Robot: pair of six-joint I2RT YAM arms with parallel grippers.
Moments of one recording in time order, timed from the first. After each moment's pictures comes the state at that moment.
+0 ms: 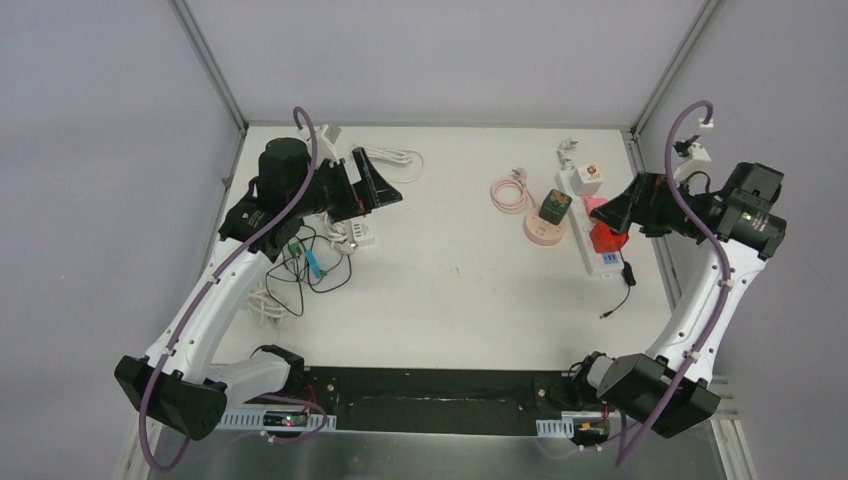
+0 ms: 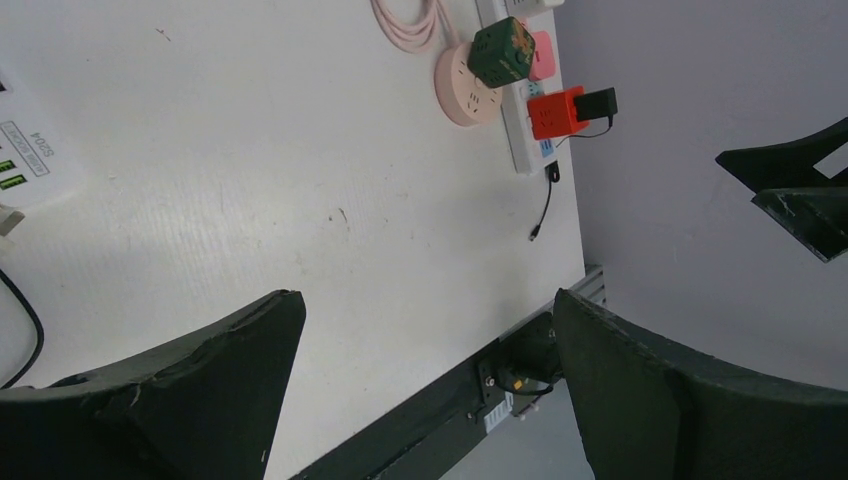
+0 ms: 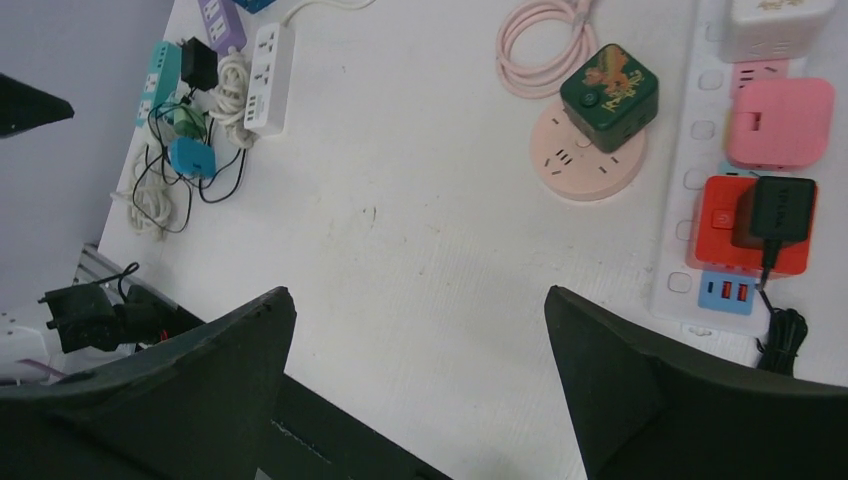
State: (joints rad) left arm -0.37 1.11 1.23 -0.47 0.42 -0.73; right arm -0.58 1.17 1.46 -1.24 -0.98 -0.34
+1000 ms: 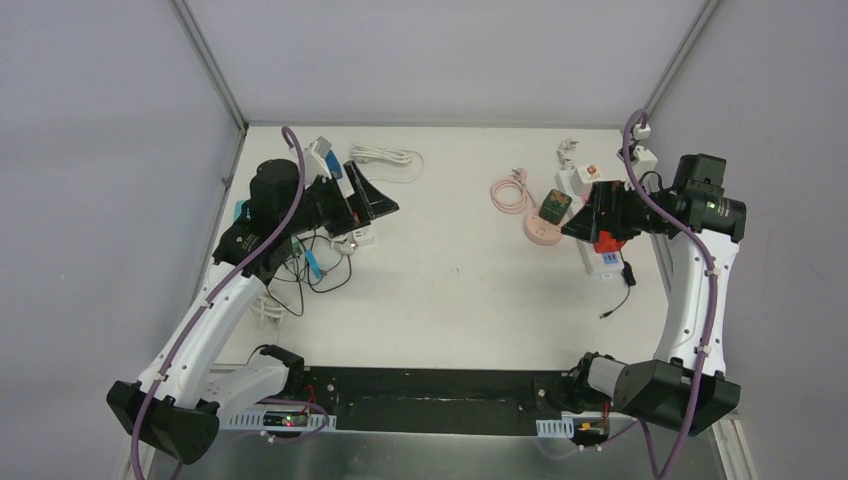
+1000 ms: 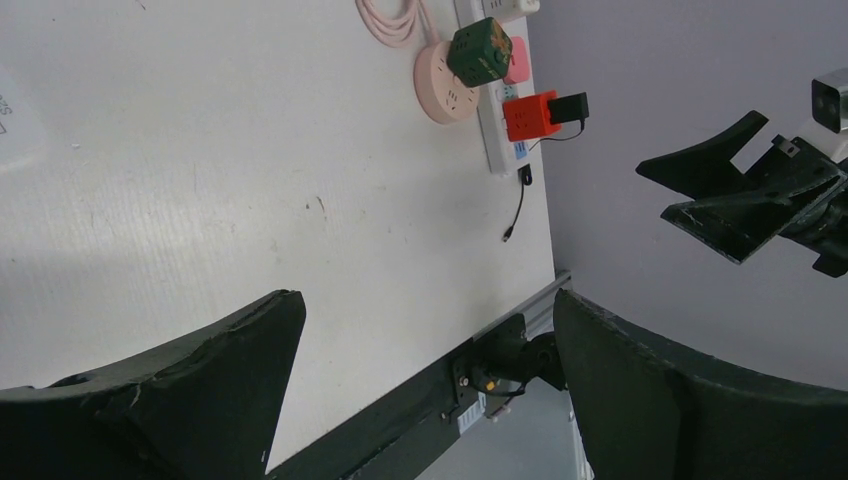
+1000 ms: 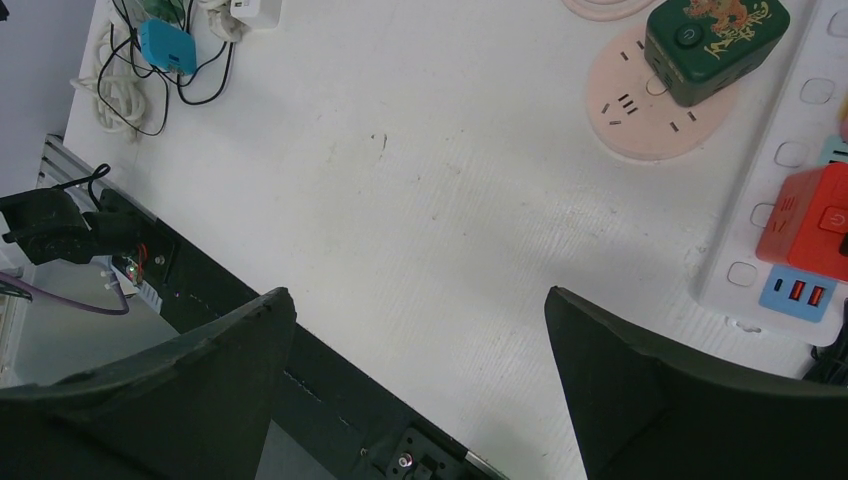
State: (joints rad) left arm -0.37 0.99 1.08 -0.39 0.43 -0.83; right arm -0.28 1.19 1.39 -1.25 -0.81 -0.35
